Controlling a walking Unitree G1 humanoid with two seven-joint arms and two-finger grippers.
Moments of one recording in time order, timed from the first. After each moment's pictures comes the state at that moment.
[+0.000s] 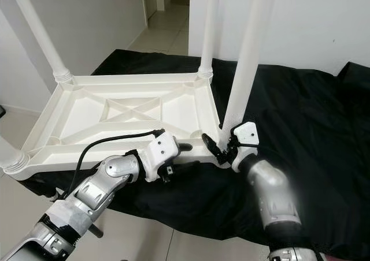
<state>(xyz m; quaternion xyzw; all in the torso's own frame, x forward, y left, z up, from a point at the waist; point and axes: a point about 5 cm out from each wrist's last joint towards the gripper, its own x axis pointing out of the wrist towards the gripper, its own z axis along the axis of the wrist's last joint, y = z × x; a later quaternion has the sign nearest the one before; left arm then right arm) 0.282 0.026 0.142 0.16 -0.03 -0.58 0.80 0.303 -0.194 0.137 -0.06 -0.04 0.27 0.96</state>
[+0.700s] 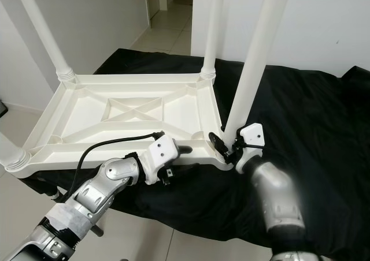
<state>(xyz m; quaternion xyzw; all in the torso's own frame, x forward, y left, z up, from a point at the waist) 0.277 0.026 0.136 0.15 -0.03 -0.58 0.80 0.293 -0.193 0.134 -0.05 -0.05 0.20 0.98</state>
